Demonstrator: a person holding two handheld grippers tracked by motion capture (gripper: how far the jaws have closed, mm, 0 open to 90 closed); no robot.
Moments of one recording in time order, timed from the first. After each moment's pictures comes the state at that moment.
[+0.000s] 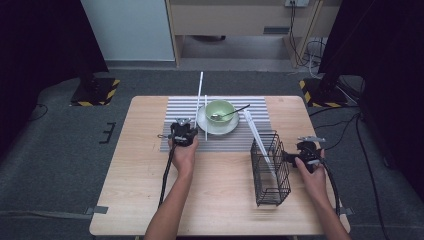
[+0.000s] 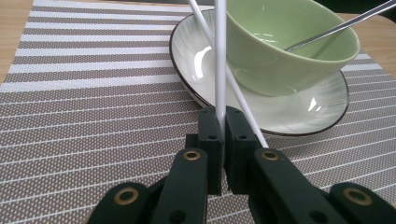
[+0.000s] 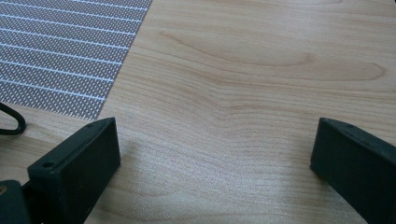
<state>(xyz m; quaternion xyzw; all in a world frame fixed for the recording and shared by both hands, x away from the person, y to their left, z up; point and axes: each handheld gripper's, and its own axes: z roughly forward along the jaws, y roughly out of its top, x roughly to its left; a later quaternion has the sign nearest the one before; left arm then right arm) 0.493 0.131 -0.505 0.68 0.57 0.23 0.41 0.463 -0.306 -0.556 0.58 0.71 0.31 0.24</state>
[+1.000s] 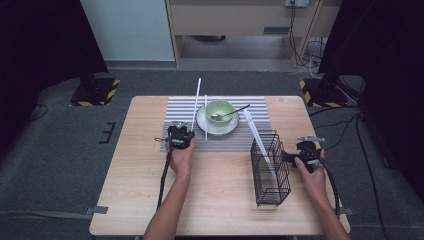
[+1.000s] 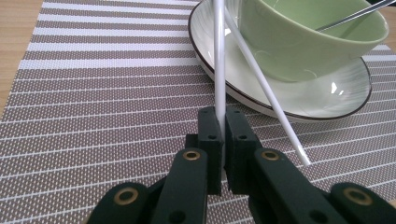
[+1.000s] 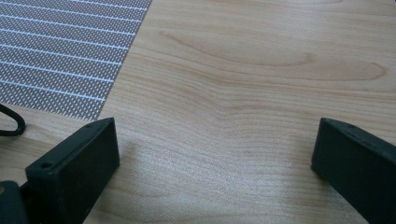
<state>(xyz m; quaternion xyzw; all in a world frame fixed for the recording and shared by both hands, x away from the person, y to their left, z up) 0.488 0.140 -0.514 0.67 0.58 0.22 0.40 0.463 -0.305 -0.556 0.58 0.71 0.31 0.24</state>
